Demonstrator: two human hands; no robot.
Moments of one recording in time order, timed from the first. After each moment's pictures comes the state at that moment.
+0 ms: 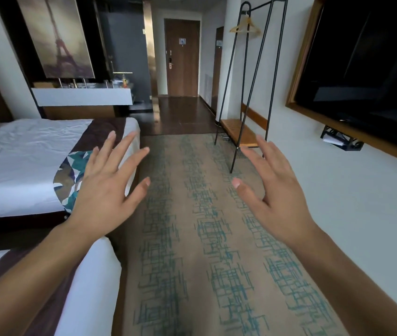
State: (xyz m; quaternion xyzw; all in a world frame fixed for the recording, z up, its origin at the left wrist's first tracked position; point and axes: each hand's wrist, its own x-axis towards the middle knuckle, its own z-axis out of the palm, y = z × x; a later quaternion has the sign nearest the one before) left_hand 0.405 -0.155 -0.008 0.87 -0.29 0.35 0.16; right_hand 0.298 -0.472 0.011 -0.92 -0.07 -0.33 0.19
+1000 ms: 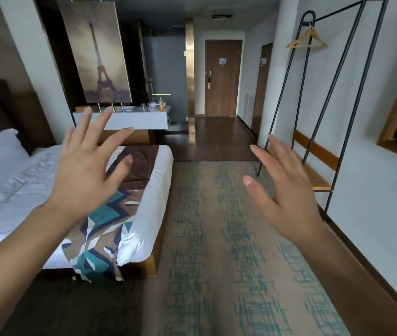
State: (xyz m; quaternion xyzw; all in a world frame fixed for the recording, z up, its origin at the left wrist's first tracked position) left_hand 0.950 -0.106 0.064 0.87 -0.20 0.44 0.08; right_hand 0.881 -0.471 0.037 -0.90 -0.12 -0.35 0.23
